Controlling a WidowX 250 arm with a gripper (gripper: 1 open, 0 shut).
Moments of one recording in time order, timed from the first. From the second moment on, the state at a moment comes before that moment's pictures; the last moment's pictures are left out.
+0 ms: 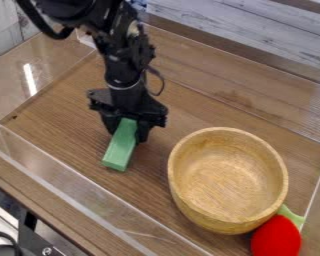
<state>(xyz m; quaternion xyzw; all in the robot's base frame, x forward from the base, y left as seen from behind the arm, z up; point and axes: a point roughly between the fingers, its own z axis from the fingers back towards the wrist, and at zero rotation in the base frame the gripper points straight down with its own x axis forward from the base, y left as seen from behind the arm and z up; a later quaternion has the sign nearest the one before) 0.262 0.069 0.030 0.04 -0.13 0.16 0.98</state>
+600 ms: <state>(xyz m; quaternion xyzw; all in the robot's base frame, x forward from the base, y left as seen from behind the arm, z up) 0.257 0.074 0.030 0.03 -0.10 0.12 0.99</state>
